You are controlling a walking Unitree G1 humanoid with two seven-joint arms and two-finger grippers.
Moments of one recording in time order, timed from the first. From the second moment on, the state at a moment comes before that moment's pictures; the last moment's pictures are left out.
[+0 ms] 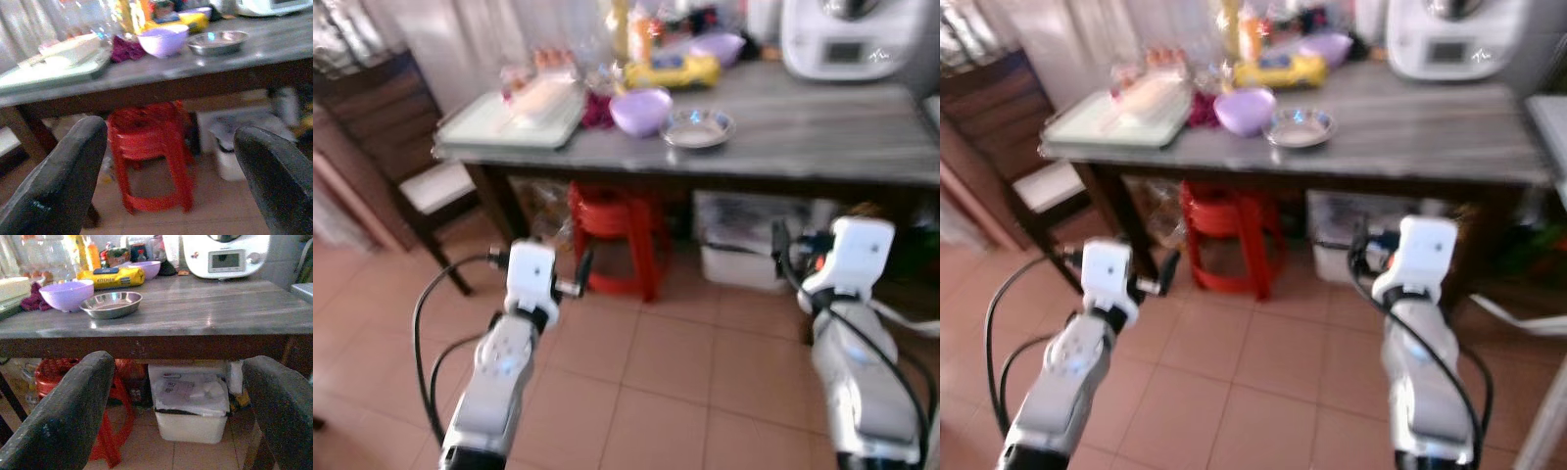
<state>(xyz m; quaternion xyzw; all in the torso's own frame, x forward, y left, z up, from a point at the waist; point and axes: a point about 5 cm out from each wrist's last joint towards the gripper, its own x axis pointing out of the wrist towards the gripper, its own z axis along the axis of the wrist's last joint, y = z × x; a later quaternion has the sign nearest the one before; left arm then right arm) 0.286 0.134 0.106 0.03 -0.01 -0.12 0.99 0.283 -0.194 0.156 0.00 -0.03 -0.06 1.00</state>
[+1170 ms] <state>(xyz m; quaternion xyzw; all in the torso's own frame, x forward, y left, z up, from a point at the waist) 0.281 0.130 0.116 0.02 -0.03 -0.14 0.99 0.283 -0.176 0.158 0.02 -0.04 -0.03 1.00</state>
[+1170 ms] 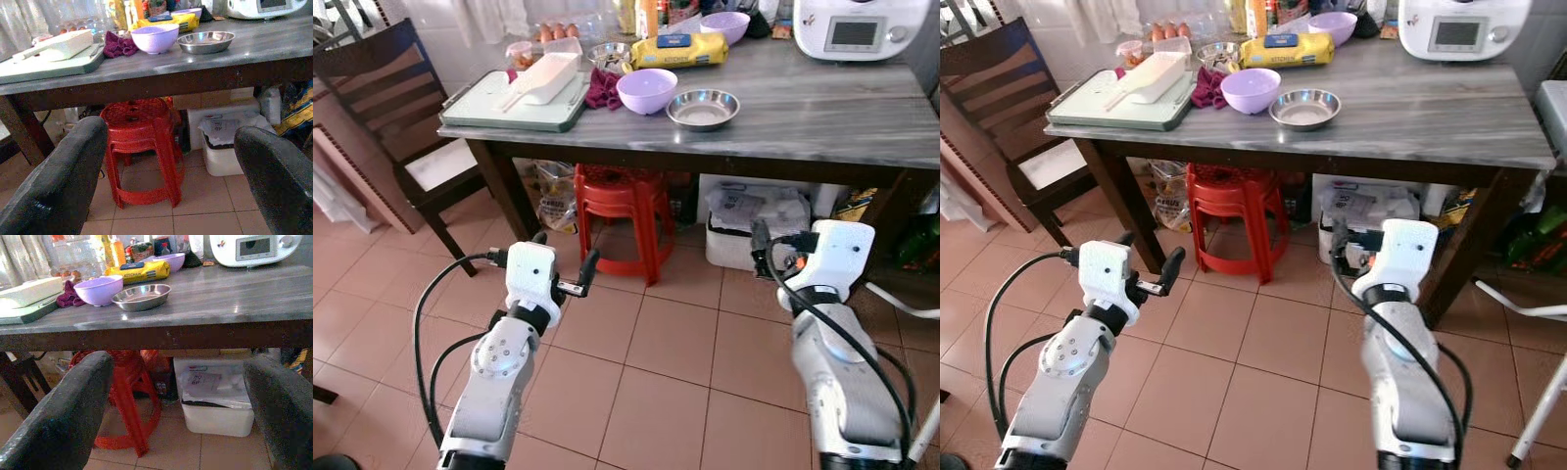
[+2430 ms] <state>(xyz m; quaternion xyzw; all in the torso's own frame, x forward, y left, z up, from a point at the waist) 0.279 0.134 0.114 0.03 -0.02 -0.15 0.99 0.280 -0.176 0.152 0.03 -0.04 -0.04 1.00</state>
